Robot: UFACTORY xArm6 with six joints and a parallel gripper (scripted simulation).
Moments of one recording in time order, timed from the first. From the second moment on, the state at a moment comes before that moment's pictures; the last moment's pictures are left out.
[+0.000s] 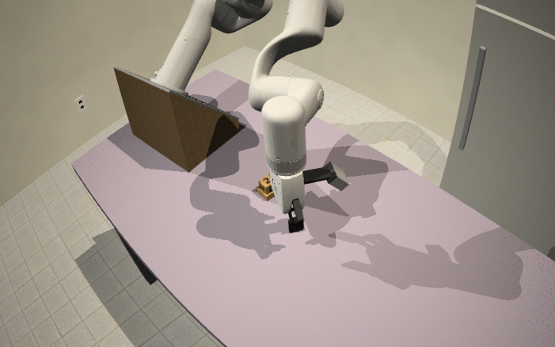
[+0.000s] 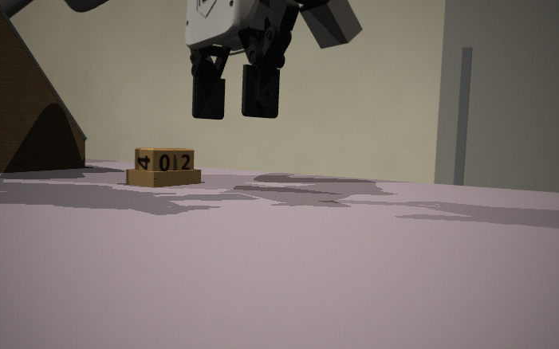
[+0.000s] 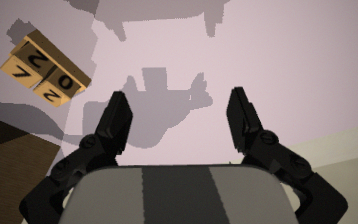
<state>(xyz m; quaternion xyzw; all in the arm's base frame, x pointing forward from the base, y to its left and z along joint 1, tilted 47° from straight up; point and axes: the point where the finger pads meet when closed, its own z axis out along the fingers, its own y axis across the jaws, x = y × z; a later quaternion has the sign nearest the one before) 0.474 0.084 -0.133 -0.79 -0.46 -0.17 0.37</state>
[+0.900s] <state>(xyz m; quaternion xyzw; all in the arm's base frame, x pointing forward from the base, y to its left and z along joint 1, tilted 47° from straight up) 0.474 0.084 -0.133 -0.79 -0.46 -0.17 0.37</state>
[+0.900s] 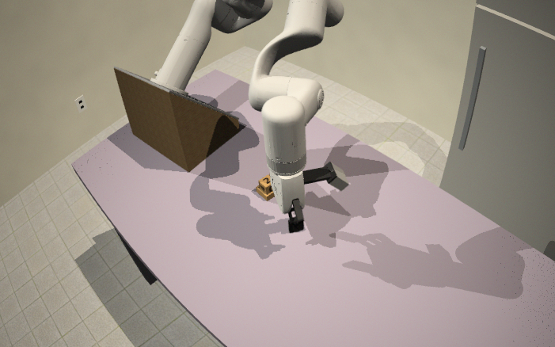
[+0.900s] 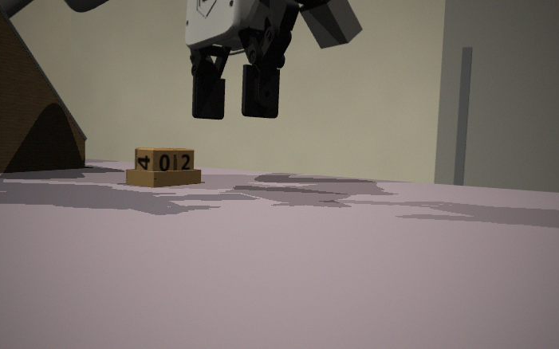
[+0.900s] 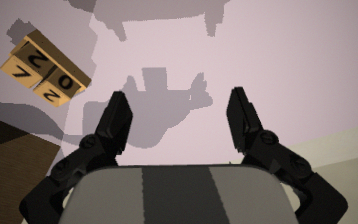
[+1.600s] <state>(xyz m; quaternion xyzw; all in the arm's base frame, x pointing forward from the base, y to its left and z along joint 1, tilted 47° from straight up) 0.450 0.079 -0.137 -0.83 -0.39 -0.14 0.38</state>
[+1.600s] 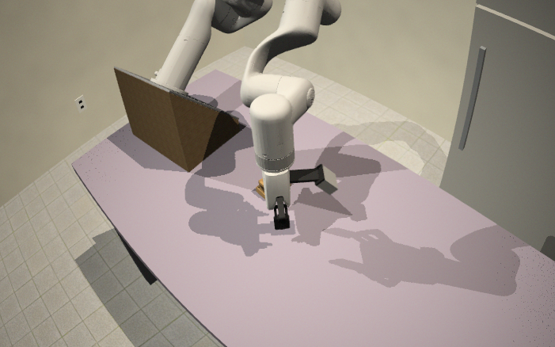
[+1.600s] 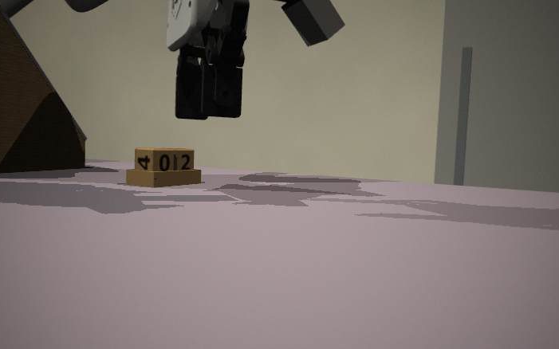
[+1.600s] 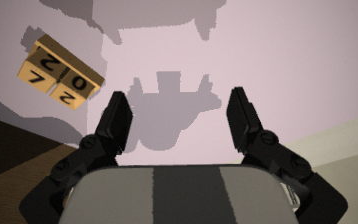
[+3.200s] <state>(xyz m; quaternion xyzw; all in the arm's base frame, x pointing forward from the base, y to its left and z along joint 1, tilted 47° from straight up) 0.356 0.055 -0.152 -0.91 -0.09 0.00 0.40</state>
